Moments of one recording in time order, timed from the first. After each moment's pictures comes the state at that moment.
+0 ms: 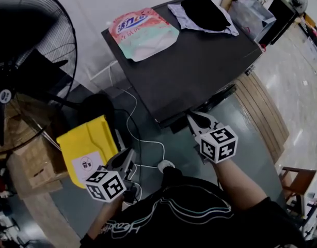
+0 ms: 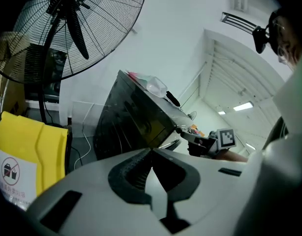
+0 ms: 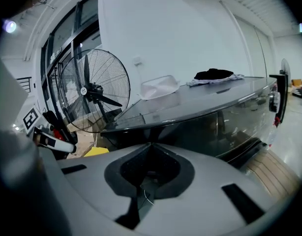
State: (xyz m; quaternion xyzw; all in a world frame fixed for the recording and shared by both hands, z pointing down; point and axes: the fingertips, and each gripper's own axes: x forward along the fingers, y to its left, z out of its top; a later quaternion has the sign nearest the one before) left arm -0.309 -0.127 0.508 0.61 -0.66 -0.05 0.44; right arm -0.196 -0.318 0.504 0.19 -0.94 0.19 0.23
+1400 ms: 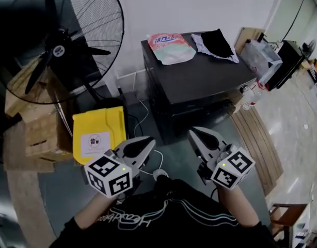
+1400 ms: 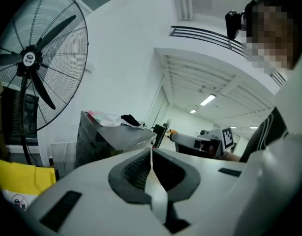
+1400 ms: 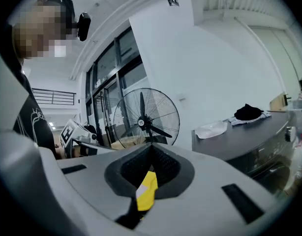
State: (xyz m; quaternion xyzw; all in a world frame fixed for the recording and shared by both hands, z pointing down) left arm -0.181 -0.034 0.322 0.73 -0.63 -0.05 0.24; right arm -0.118 -0.112 0.295 0.01 -0.99 0.15 0.05
